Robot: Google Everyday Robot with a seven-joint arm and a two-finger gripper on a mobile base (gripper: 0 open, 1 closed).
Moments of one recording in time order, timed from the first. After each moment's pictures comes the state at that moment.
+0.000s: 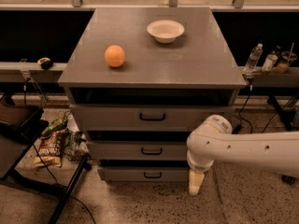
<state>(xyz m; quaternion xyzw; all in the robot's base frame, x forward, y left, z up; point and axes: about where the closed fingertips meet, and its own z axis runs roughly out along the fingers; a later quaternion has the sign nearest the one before) 0.497 -0.179 0.522 -0.63 0.77 -0.07 0.06</state>
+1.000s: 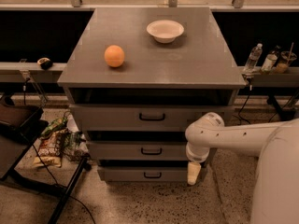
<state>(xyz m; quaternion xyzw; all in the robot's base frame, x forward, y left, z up) 0.559 -0.189 0.453 -0.63 0.77 -0.05 0.05</state>
